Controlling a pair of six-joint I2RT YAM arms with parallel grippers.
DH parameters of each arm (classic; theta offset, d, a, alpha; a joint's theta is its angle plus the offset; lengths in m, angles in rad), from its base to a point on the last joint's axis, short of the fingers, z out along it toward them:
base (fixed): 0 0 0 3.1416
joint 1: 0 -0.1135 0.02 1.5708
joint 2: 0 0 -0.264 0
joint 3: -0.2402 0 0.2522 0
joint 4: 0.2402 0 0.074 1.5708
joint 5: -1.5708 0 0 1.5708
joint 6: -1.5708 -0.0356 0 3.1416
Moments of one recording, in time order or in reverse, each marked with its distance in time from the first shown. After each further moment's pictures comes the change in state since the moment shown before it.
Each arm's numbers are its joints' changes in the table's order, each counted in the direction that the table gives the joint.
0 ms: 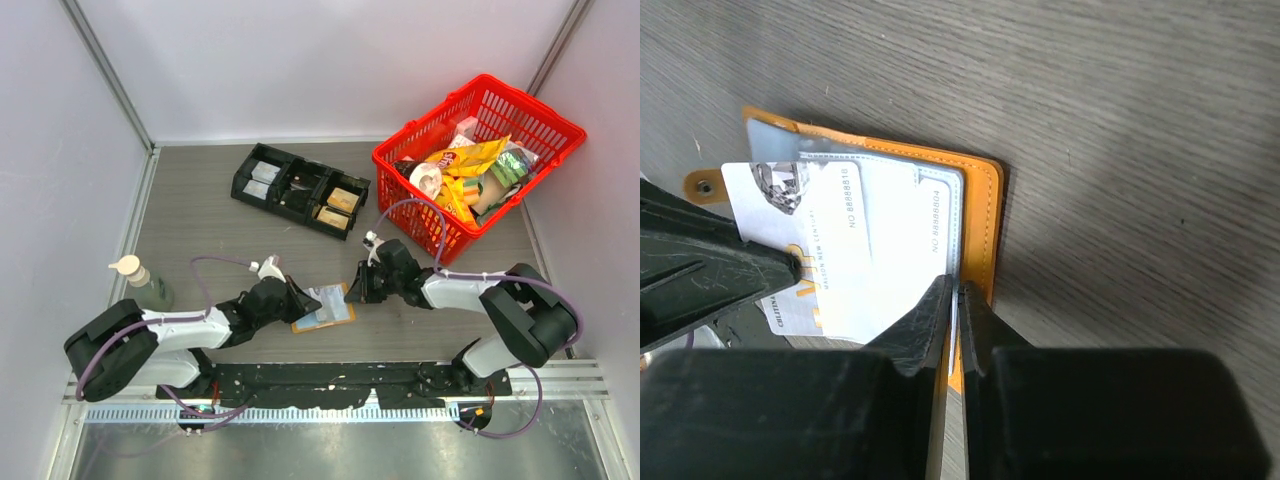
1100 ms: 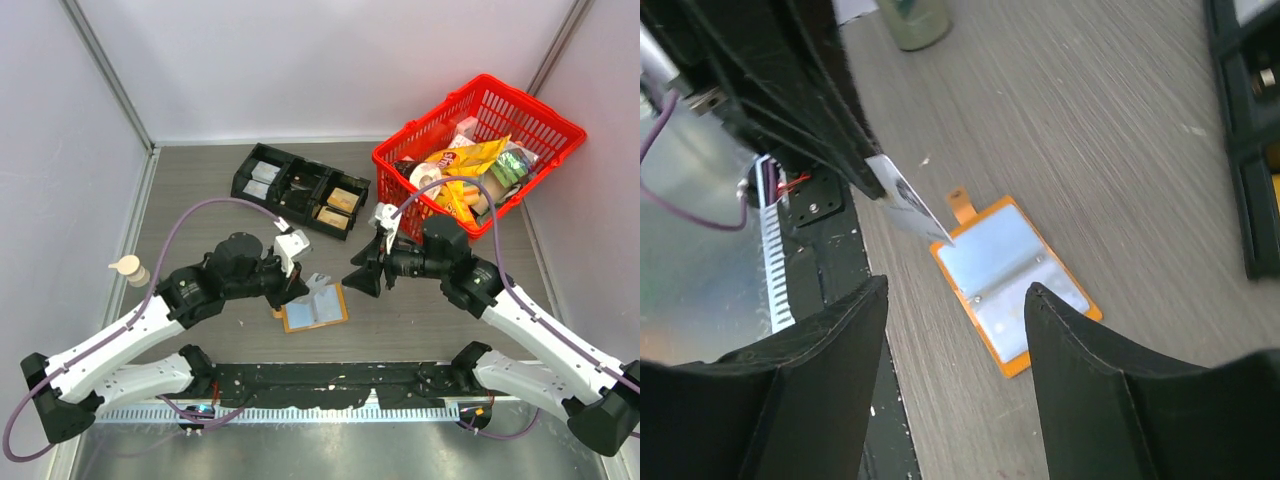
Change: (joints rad) left arm -0.018 -0.372 -0.583 0.902 -0.301 -1.126; right arm -0.032 -0.583 -0.286 0.407 0.203 0.551
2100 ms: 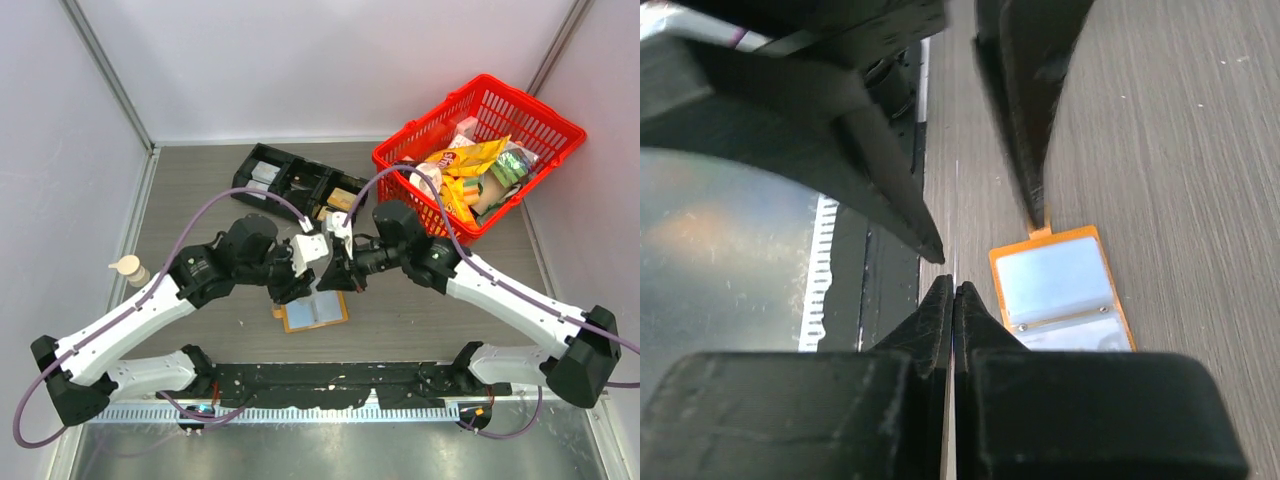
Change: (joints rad) left arm -0.002 0.179 -0.259 0.277 -0.151 -0.386; right arm -0.137 0.270 -0.196 0.083 0.225 0.257
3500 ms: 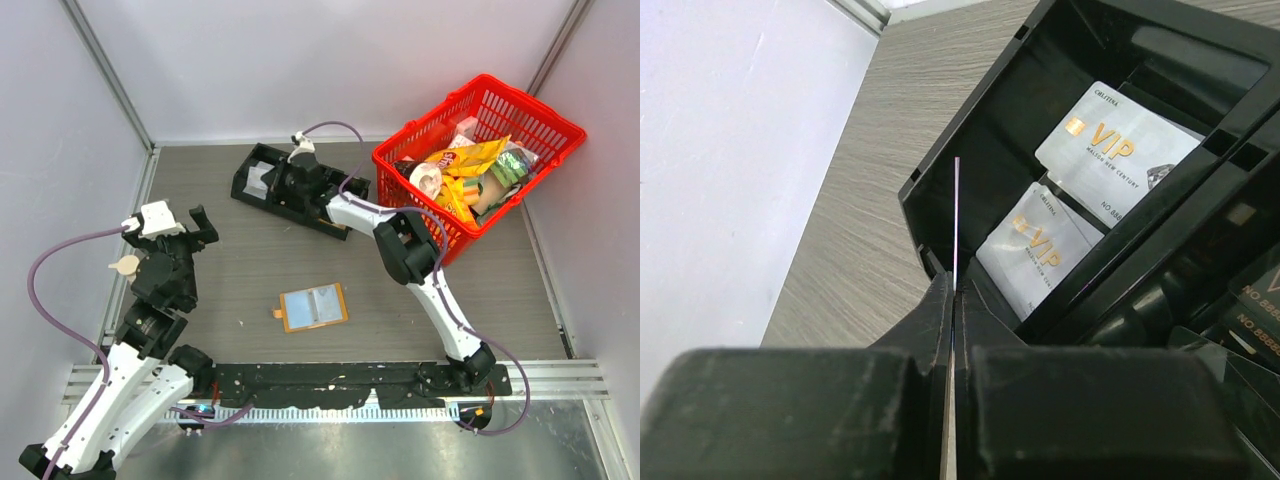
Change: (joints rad) left arm -0.405 -0.525 0.460 -0.768 1.100 0.256; right arm 0.116 1.299 -1.000 -0.552 -0.742 -0.877
